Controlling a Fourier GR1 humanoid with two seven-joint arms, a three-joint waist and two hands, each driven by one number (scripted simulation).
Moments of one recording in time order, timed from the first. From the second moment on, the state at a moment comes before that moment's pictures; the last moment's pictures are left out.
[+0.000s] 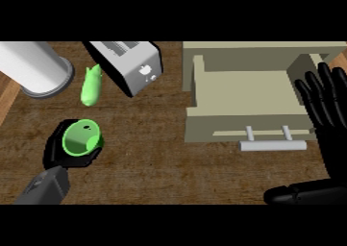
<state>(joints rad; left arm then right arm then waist) -0.48 0.25 0.34 -0.27 0.18 -0.35 -0.95 -0.10 -0.09 -0.05 -2.09 -0.16 0.13 0.18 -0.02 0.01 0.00</state>
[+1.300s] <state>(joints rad) -0.33 0.06 0.14 -1.06 0.23 -0.24 -0.69 -0.05 -0.09 -0.07 -2.12 -0.17 0.14 0.19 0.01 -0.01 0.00</state>
